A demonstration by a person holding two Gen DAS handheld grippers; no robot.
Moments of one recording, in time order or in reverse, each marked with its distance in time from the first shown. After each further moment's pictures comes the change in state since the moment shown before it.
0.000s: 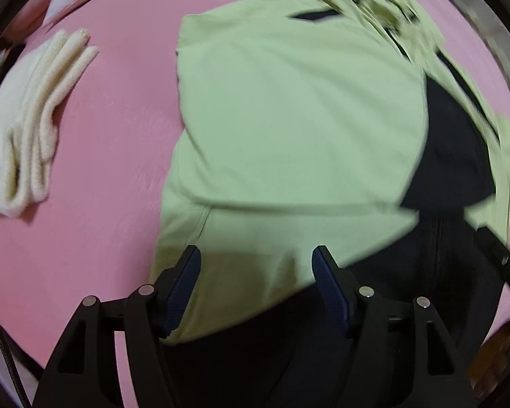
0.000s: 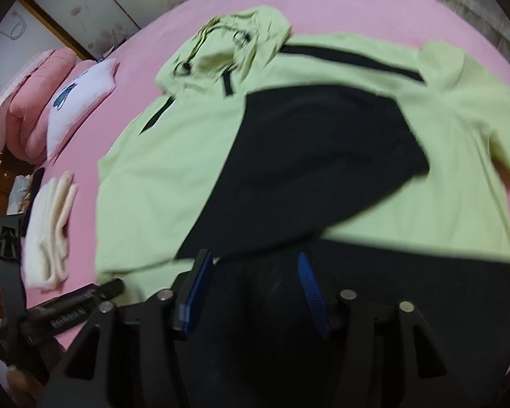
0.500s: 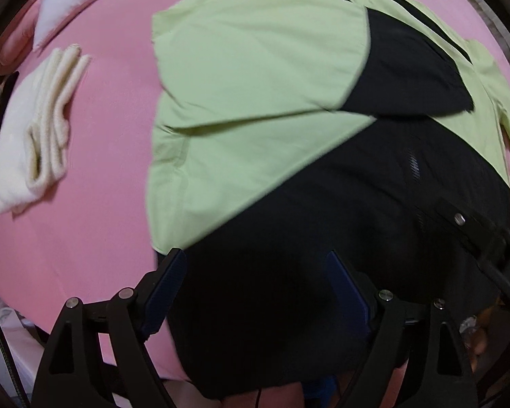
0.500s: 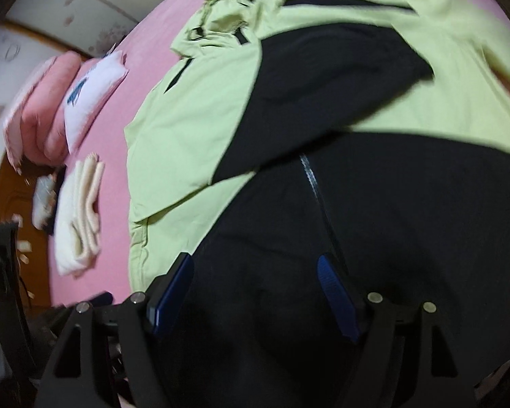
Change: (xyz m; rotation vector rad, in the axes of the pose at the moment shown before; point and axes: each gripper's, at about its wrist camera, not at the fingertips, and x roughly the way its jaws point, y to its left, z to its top) left arm -0.048 -0.055 -0.066 0.126 0.085 0.064; right arm -0.008 -0.006 -0.058 0.133 0.105 0.139
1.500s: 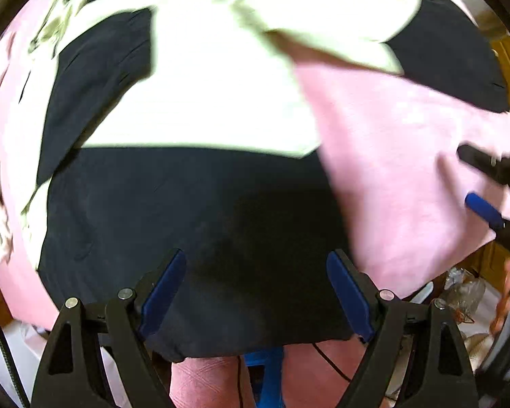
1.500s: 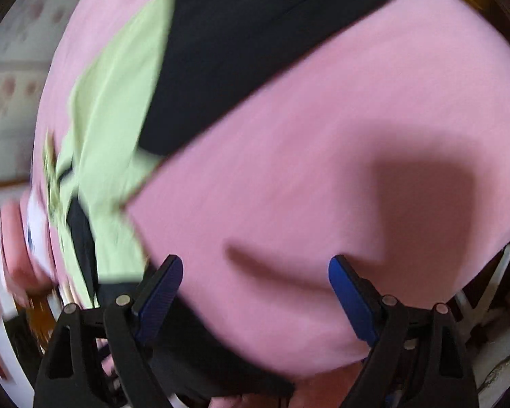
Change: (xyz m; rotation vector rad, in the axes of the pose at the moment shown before) left arm -0.012 -0.420 0.039 0.249 0.192 0.027; right arm -0.176 -0.421 0.078 0.546 0.048 -0.088
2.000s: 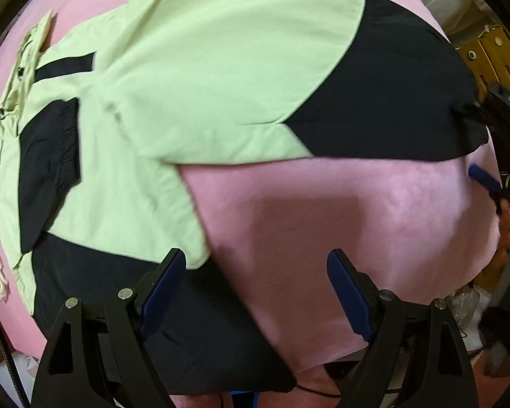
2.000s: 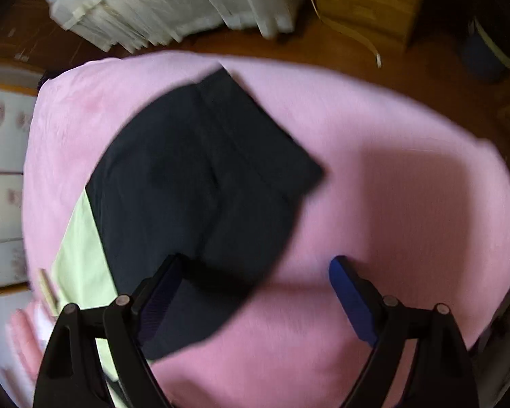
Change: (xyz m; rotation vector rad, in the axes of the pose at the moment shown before) left arm -0.005 -0.090 0.075 0.065 -0.089 -0.032; right arm -0.028 -0.039 0.116 0.199 -0.269 -0.074
